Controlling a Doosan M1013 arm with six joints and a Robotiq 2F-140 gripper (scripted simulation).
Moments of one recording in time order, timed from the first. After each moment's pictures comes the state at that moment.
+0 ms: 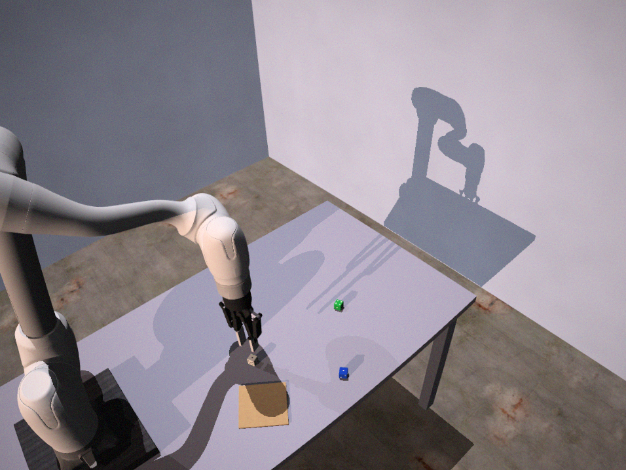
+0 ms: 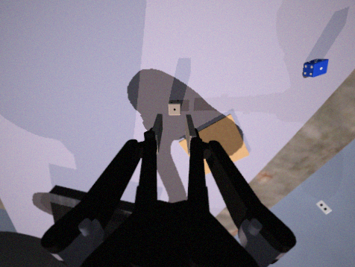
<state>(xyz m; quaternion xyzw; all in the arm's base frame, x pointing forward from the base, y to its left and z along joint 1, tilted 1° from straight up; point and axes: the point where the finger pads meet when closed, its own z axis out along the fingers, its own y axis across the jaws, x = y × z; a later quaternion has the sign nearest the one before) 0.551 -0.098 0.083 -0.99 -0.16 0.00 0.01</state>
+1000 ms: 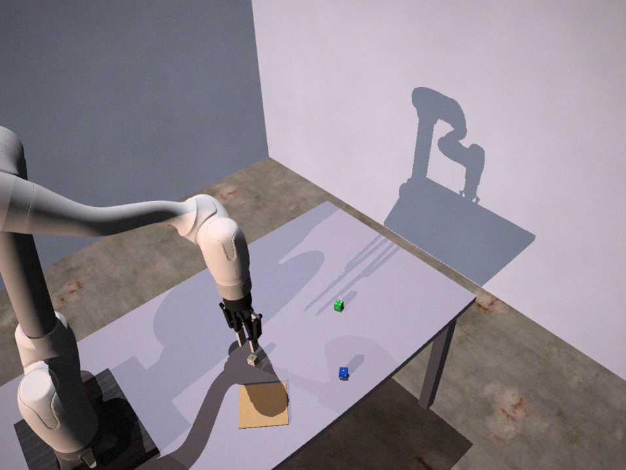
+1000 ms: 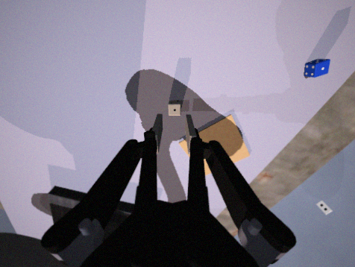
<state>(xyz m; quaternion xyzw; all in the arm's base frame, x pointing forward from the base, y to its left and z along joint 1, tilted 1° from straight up) 0.551 -0.098 0.080 -0.99 -0.16 0.00 0.01</state>
